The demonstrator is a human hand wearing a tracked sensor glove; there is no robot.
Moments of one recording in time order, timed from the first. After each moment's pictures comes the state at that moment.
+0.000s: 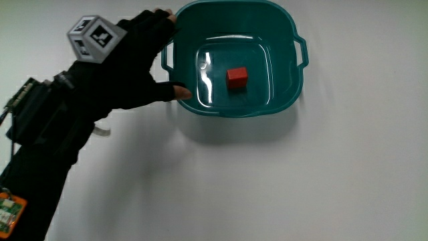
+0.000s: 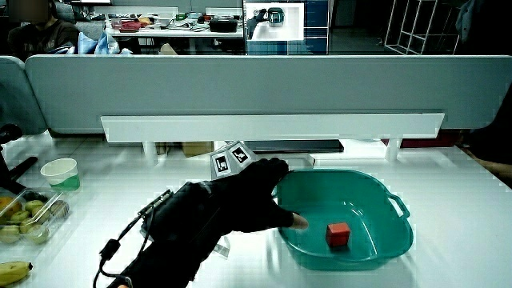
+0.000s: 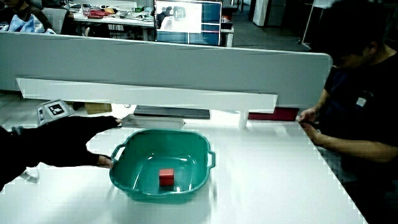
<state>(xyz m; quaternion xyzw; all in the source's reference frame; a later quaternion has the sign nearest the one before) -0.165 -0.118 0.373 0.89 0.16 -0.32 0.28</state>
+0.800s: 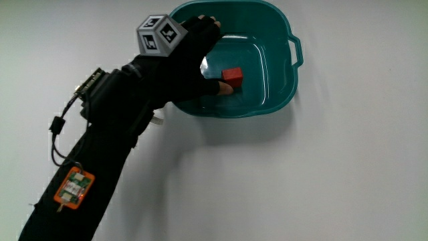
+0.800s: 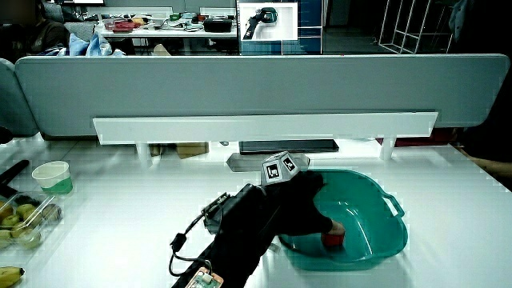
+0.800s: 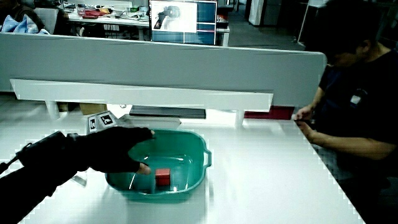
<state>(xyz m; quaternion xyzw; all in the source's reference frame) -0.090 -0.135 0.414 0.89 0.15 -0.27 0.32</state>
